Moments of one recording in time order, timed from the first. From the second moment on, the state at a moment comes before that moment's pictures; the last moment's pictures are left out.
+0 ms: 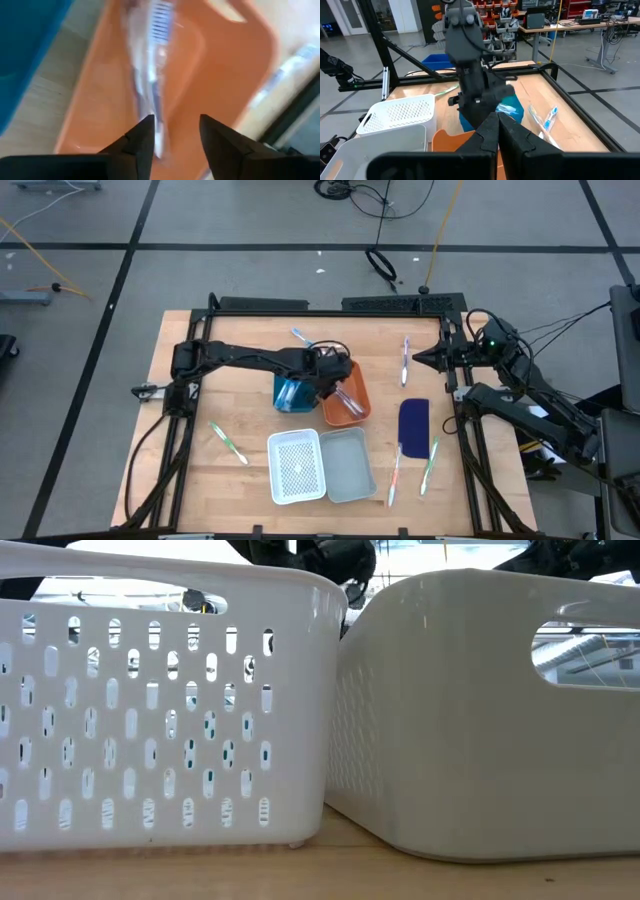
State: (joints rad) left arm 0.08 2.01 1.59 -0.59 -0.10 -2.12; right arm -0.76 0.43 0.58 -0.32 -0.74 -0.05
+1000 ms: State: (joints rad) left arm -0.02 1.59 1.57 -0.75 -0.58 -0.90; right arm -0.76 0.67 0.58 -0.29 -0.57 0.01
